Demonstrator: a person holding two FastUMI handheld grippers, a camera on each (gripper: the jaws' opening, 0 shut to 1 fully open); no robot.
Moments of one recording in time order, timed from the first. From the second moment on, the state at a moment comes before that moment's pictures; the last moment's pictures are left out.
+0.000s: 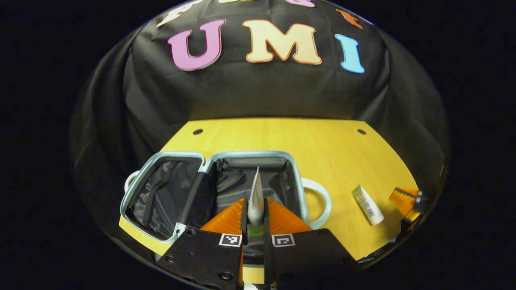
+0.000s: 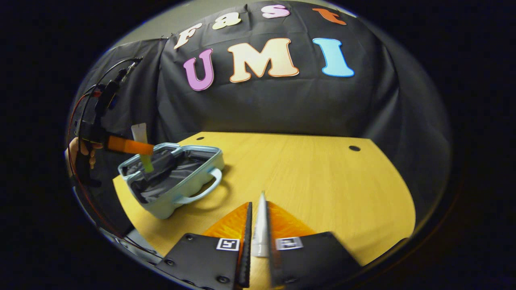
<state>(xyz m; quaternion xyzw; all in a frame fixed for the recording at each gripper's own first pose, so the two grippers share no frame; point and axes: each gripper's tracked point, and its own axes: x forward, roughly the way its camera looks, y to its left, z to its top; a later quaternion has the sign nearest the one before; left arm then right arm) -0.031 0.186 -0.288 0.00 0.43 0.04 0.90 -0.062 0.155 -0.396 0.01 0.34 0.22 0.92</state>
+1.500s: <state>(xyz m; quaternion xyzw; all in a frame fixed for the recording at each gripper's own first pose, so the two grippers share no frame) -0.040 0.261 -0.303 -0.01 0.48 0.03 0.88 -0.126 0.197 -0.505 -0.08 0.56 0.21 0.80</state>
